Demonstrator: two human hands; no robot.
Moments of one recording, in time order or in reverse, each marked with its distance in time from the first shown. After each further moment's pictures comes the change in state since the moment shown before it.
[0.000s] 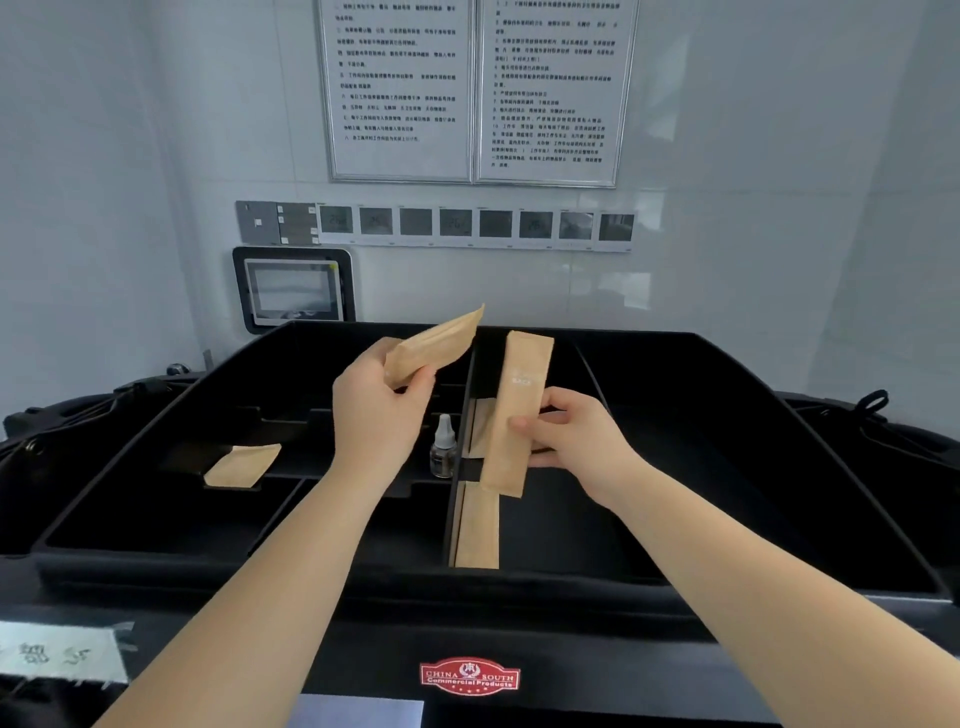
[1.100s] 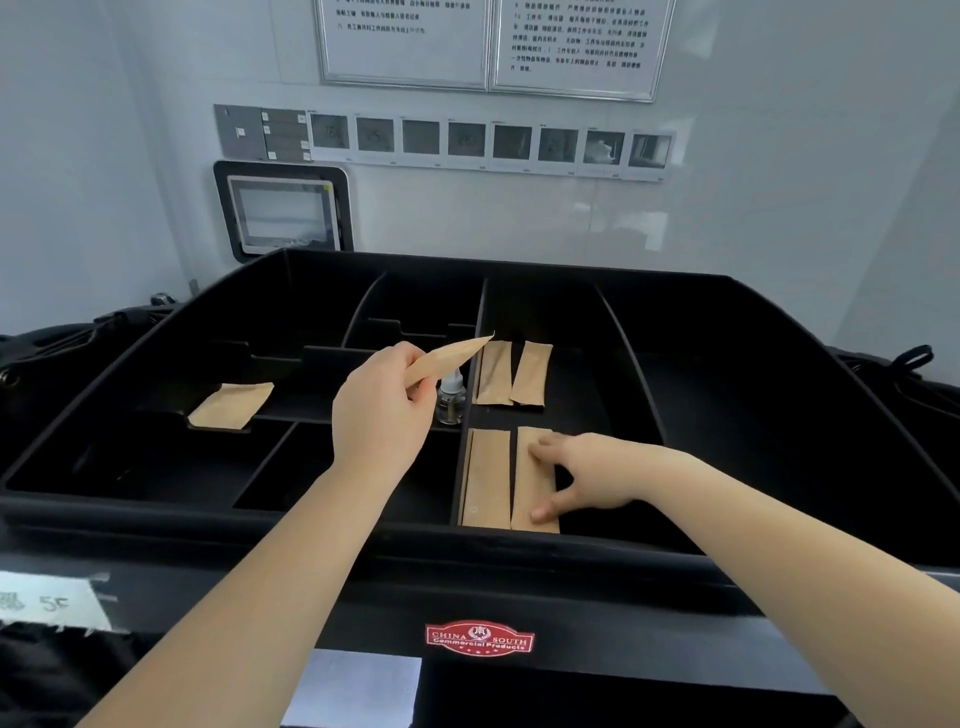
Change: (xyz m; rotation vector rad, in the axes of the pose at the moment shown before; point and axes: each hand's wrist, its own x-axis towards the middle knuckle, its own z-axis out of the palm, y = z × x) left_hand -0.032 -0.050 0.010 0.456 -0.131 0.005; right_hand 0.009 0.056 -0.009 -1.330 -0.659 0.207
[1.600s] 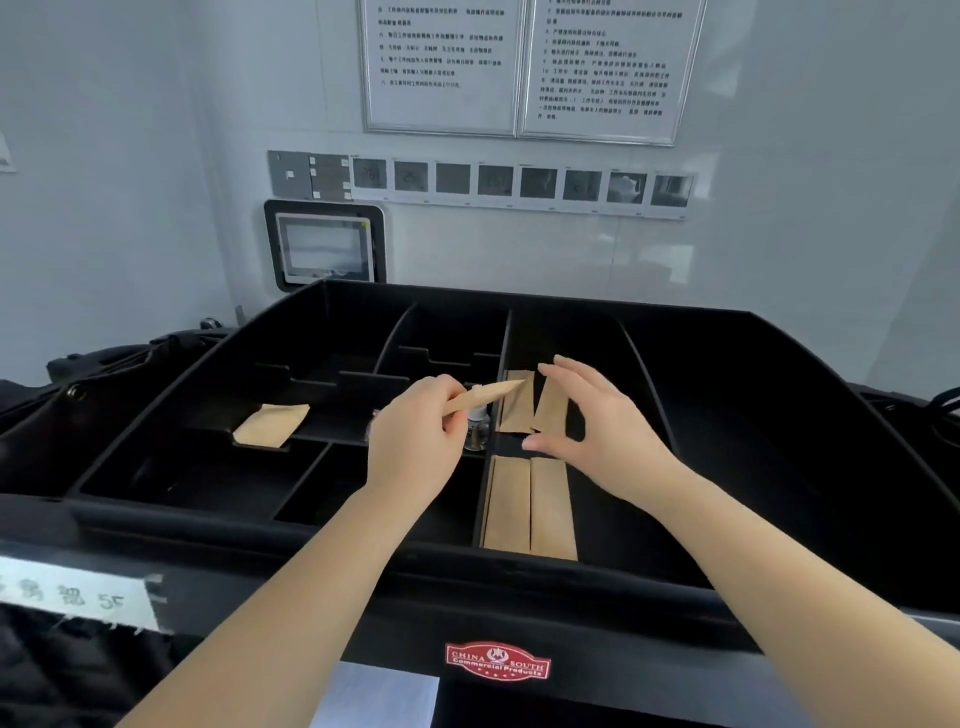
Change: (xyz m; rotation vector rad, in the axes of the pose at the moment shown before) left_hand -0.003 0.008 -0.009 0.031 -0.065 0.073; right_hand -0.021 -0.030 -0.032 0.369 0.798 -0.161
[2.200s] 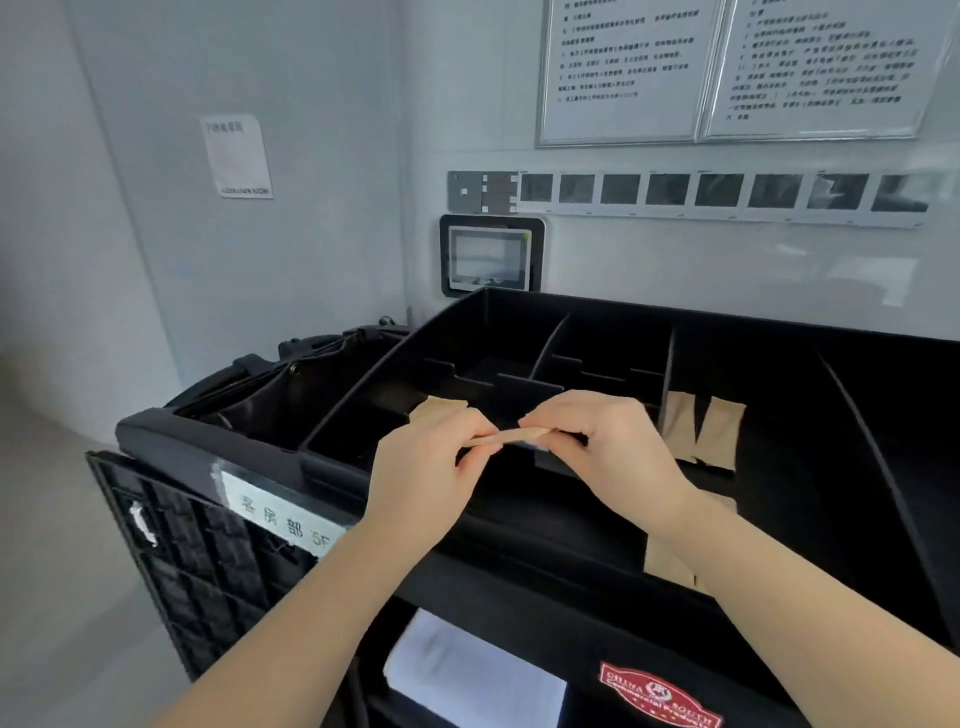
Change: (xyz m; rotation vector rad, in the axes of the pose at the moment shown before) left_hand -0.057 -0.061 -0.109 0.131 0.104 0.020; right_hand 0.031 -0.114 0.062 0.267 -0.007 -0.477
